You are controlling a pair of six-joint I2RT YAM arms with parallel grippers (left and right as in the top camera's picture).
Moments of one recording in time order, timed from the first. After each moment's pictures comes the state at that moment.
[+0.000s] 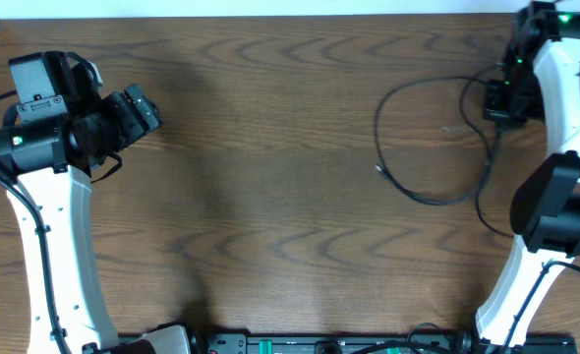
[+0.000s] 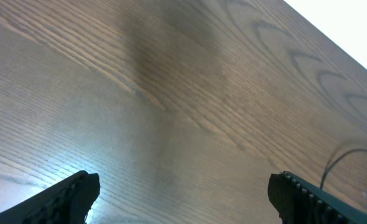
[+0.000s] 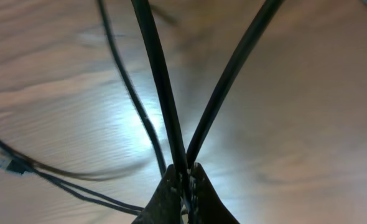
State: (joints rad) left arm 0.26 1.42 1.52 -1.08 0.22 -0.33; right arm -0.15 2.18 2.08 -1.52 0.12 0.16
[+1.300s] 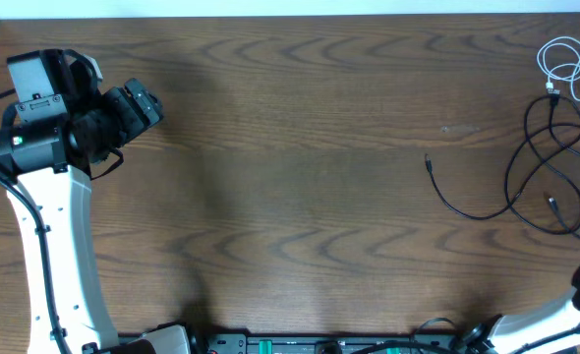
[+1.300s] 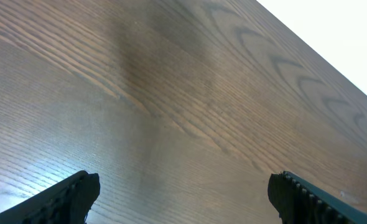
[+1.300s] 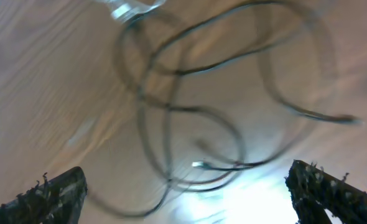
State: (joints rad) left arm 0.26 1.42 1.52 -1.04 0.26 -0.36; right arm -0.70 1.87 2.08 -1.39 -0.17 0.05
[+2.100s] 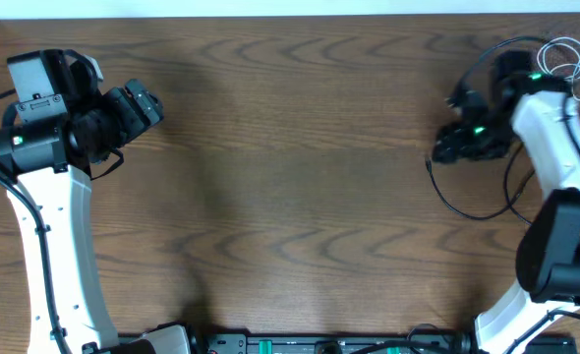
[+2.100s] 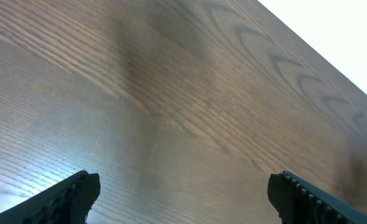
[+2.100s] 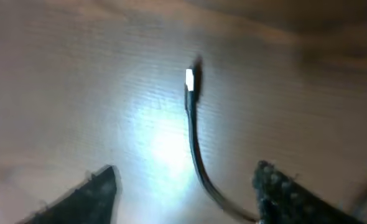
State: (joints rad) left arm 0.26 1.42 1.52 -1.04 0.27 -0.35; right arm -0.05 1.88 1.44 -1.06 -0.21 -0.21
